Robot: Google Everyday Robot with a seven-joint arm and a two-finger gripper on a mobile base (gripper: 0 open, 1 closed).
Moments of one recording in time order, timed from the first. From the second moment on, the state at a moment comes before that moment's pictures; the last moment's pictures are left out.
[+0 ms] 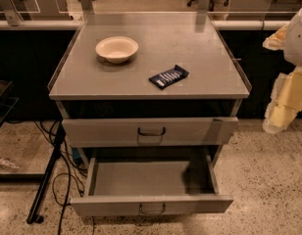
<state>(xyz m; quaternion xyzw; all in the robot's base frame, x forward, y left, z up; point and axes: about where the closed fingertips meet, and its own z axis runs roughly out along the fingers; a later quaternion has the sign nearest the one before) 0.438 -0.216 0.980 -0.60 0.78 -0.04 0.17</state>
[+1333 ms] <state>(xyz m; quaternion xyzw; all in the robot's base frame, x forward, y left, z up) 0.414 -0.201 0.836 -0.59 0.77 0.09 0.22</state>
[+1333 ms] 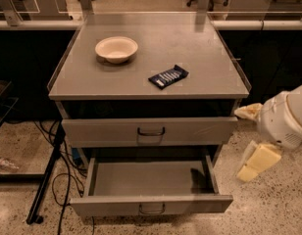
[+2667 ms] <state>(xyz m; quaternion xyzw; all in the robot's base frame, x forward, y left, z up) 0.408 -0.200 0.781 -0.58 0.77 0.11 0.22</state>
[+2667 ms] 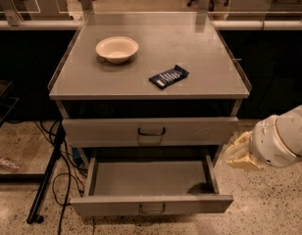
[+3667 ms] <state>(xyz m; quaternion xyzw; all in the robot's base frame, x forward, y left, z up) 0.374 -0.197 0.644 -0.55 0.79 0.16 0.23</state>
